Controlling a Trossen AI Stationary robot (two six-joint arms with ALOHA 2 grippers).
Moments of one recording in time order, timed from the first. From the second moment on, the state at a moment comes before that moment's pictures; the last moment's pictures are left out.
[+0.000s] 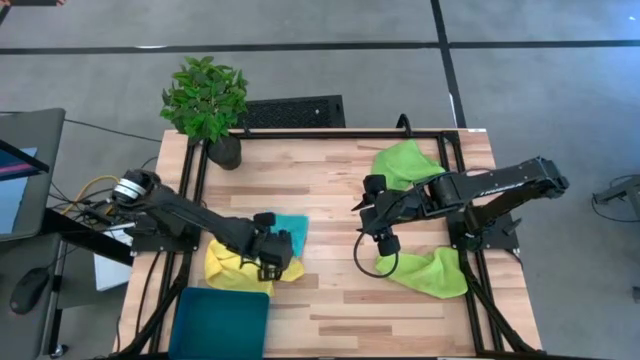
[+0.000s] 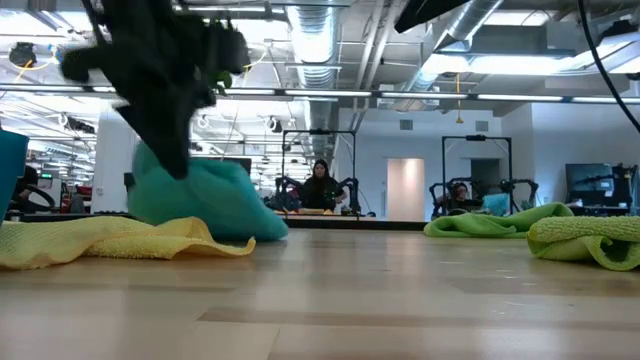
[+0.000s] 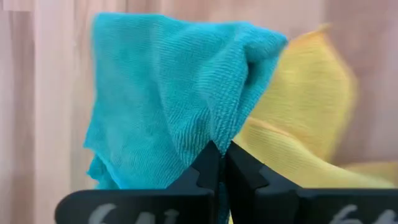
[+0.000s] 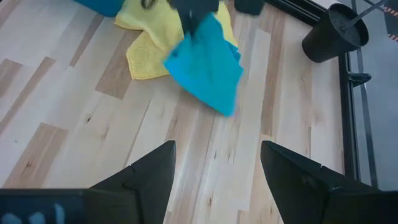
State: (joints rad) left arm -0.34 1.62 1.09 -0.83 -0.26 -0.40; right arm 0.23 1.36 1.28 -0.75 0.21 -0.28
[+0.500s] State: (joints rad) left arm -0.61 1.51 1.09 -0.93 0.00 -0.81; right arm 0.23 1.36 1.28 -0.75 0.13 -0.28
